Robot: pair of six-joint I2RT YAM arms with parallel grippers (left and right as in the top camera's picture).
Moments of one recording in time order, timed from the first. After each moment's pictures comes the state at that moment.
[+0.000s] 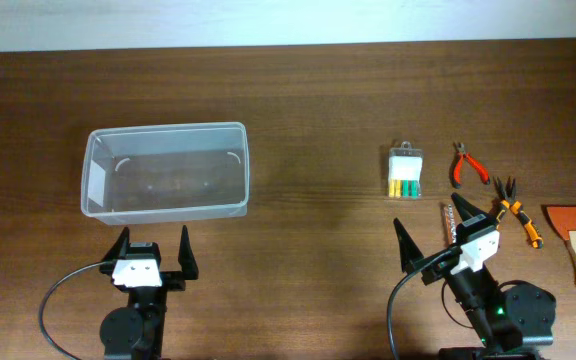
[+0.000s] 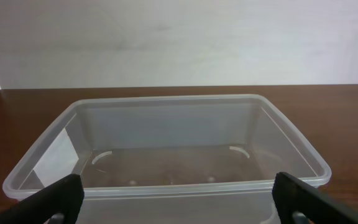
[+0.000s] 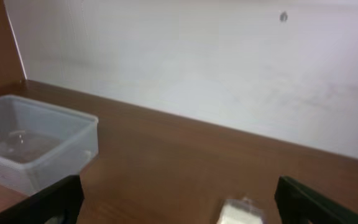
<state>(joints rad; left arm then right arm) -0.03 0.01 0.02 -0.08 -0.04 0.00 -0.01 0.25 0.33 -0.11 -0.39 -0.07</state>
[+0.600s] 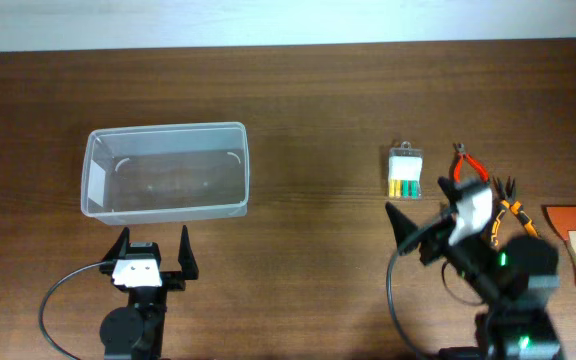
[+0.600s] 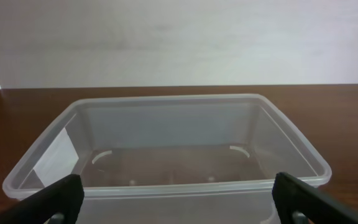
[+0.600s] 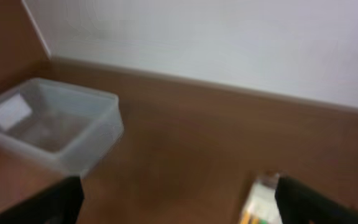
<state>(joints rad) -0.03 0.02 0.02 -0.08 -0.04 0.00 0.01 0.63 0.60 -0.28 -0.47 -0.05</state>
